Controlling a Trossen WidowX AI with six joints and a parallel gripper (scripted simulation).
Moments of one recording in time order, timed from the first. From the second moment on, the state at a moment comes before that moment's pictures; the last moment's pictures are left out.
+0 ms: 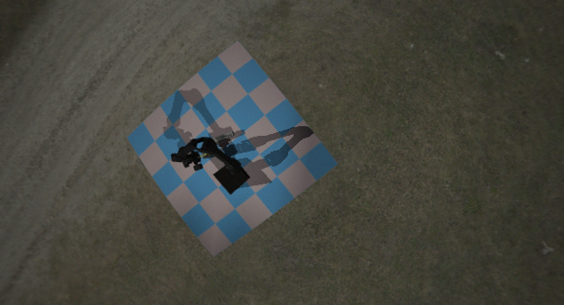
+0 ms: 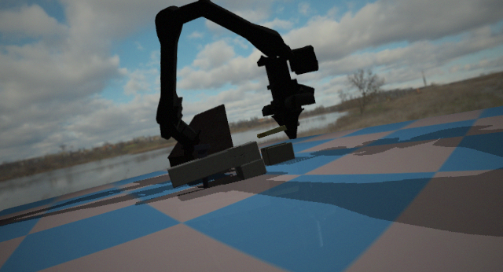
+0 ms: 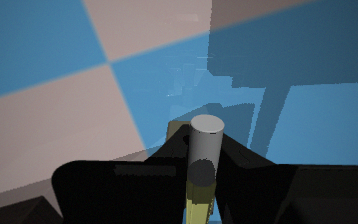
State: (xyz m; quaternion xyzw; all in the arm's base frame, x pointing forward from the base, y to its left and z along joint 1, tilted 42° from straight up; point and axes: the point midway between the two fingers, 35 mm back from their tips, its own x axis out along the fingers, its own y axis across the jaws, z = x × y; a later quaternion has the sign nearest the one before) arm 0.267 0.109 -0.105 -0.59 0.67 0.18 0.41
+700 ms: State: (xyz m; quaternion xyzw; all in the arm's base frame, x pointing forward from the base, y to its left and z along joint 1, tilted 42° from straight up) arm 0.268 0.092 -0.124 -0.59 0.67 0.18 0.41
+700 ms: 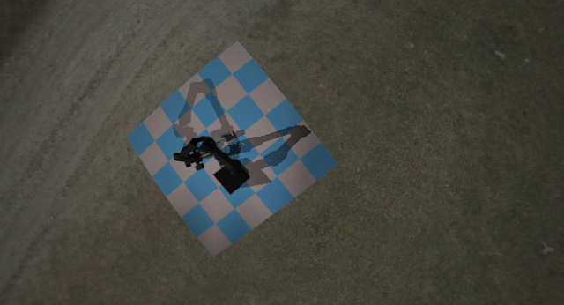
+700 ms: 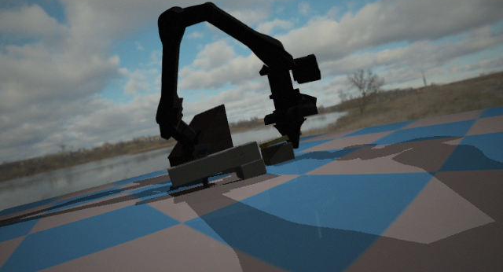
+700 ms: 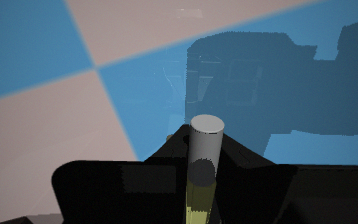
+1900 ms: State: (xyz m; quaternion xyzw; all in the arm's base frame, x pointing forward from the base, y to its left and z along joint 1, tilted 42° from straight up) arm 0.264 0.104 -0.110 -0.60 0.67 0.18 0.40
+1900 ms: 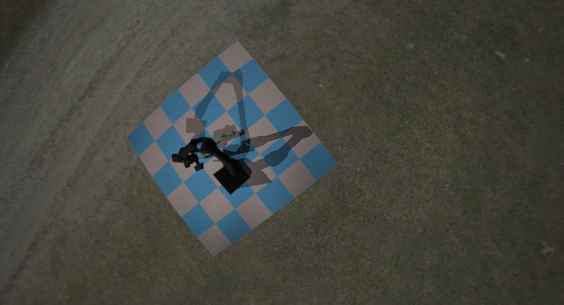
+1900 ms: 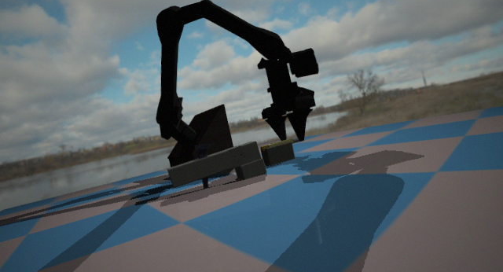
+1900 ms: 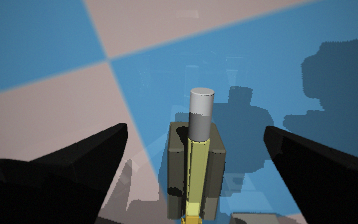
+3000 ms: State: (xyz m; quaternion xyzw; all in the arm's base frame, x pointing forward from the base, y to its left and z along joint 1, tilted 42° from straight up) arm 0.105 0.325 0.004 -0.38 0.54 0.16 0.74
